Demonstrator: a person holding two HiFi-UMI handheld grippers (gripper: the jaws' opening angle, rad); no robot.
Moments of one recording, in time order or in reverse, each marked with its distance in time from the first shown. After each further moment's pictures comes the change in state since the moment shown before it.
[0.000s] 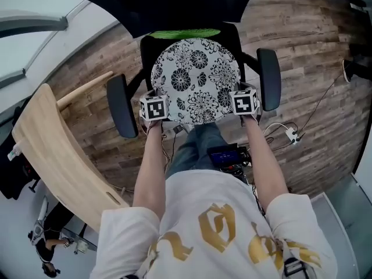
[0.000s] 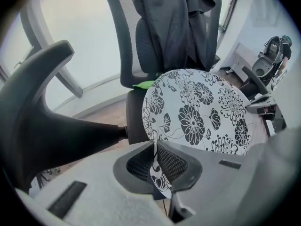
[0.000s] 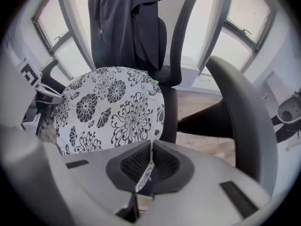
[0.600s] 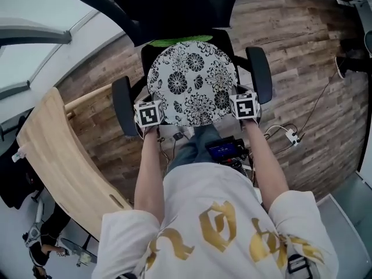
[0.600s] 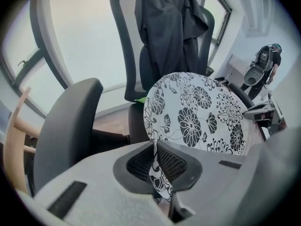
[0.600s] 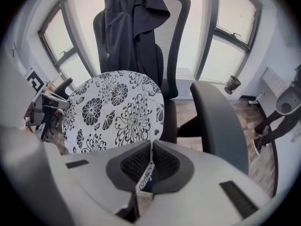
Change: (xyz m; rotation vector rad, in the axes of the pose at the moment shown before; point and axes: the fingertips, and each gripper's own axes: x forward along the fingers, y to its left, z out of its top) left arm -0.059 0.002 0.020 -0.009 -0.123 -0.042; right arm -0.059 0.002 0.007 0.073 -0.126 0.040
